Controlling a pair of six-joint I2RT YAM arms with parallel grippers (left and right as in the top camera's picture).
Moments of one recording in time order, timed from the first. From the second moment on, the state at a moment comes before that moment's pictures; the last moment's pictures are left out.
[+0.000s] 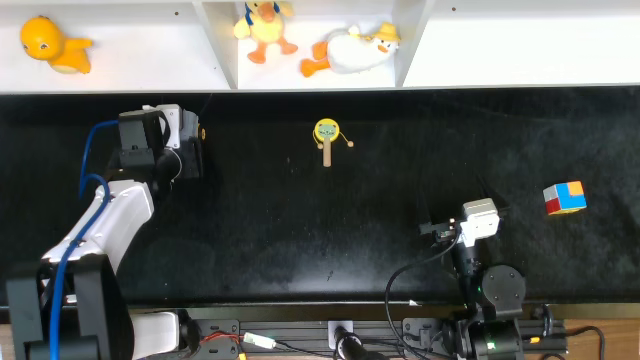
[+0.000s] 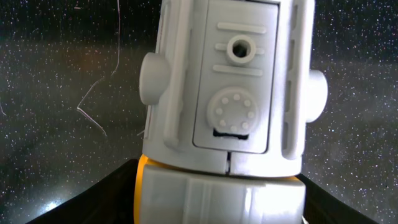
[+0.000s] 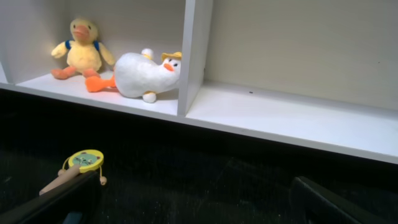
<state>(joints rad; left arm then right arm) 0.08 1.54 0.74 -0.18 0.05 -0.02 0.13 0.01 0.02 -0.01 -0.08 -0.09</state>
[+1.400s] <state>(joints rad) 0.05 1.54 0.96 -0.02 0.03 -0.04 0.13 0.01 0.02 -0.01 -0.08 -0.09</state>
